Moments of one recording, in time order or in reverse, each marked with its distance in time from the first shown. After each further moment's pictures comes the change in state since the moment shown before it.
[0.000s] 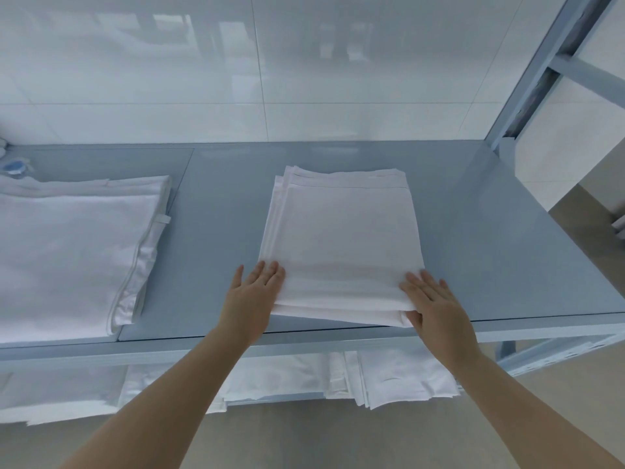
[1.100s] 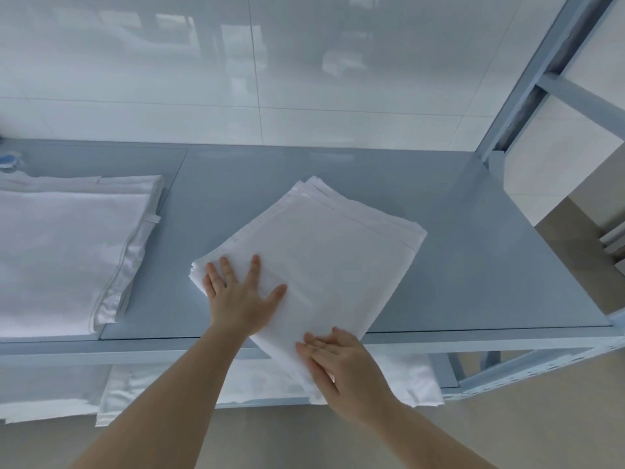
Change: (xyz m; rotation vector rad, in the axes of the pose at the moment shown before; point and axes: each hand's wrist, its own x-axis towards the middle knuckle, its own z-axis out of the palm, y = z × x) left_hand 0.016 0.020 0.006 -0.312 -0.046 -0.498; right_hand -0.029 -0.107 0.005 0.402 -0.135 -0.245
